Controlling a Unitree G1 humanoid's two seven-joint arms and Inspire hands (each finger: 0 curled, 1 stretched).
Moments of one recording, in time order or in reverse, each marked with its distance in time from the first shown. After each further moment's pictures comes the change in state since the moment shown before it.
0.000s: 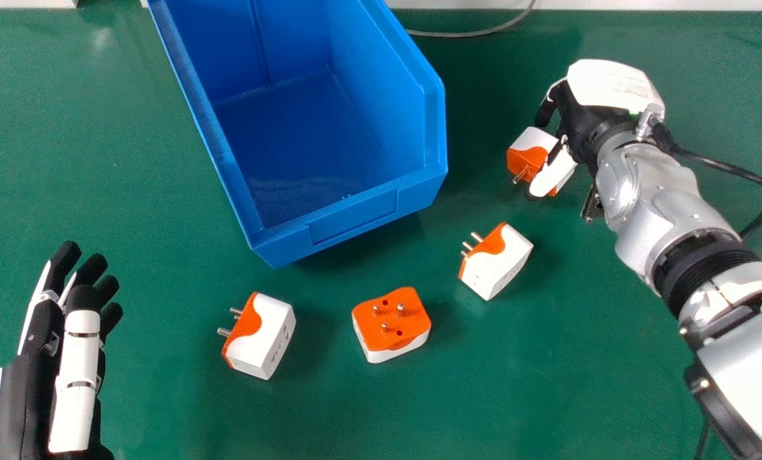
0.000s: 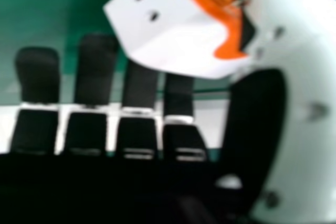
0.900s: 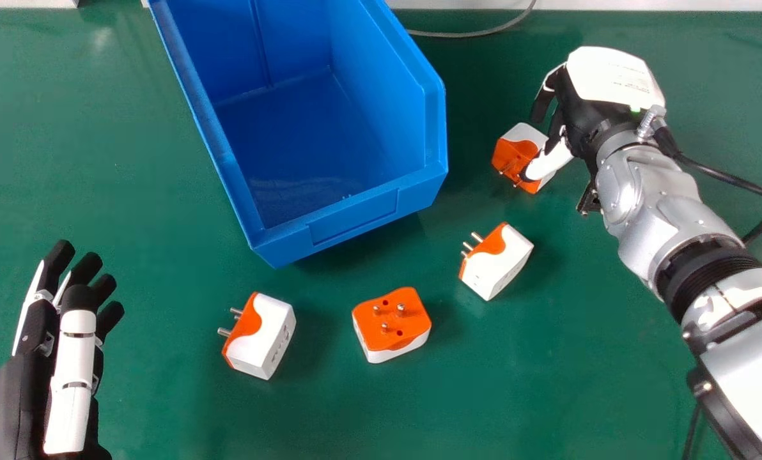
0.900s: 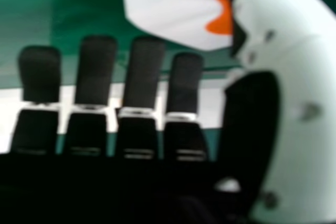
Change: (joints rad) left arm 0.007 -0.004 0.000 -0.019 -0.015 0.007 0.001; right arm 0.007 -0.003 -0.006 -0.005 -0.011 -0.035 -0.086
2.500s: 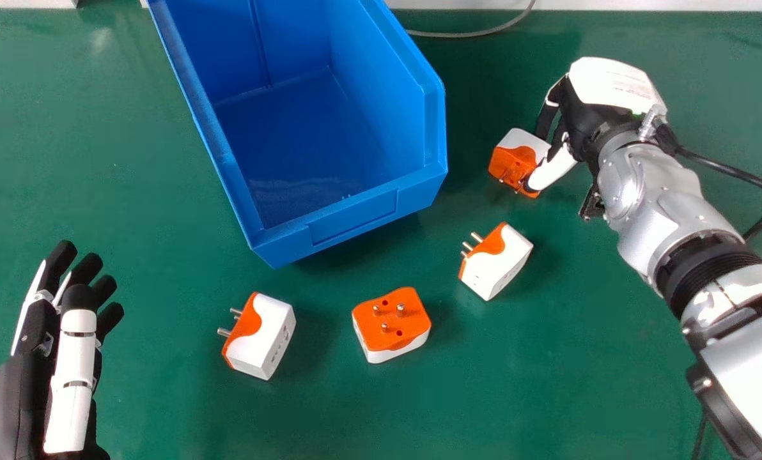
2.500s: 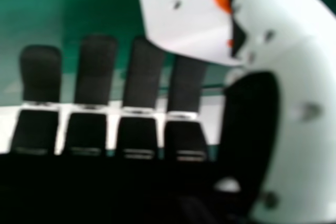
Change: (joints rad) left arm 0.007 0.000 -0.001 -0.011 0.018 0.009 0.015; right arm -0.010 0.002 -0.016 0.001 0.008 0.021 0.091
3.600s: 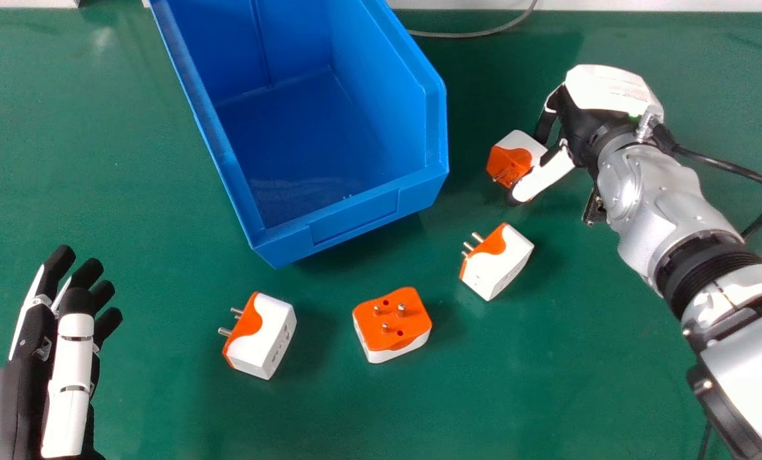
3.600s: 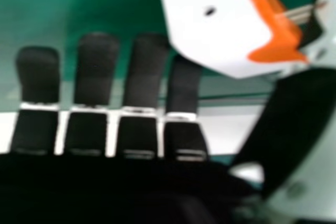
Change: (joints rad) left arm 0.015 0.000 0.001 -0.019 0.003 0.012 0.003; right arm 0.000 -0.002 0.006 -0.007 -0.002 0.035 0.044
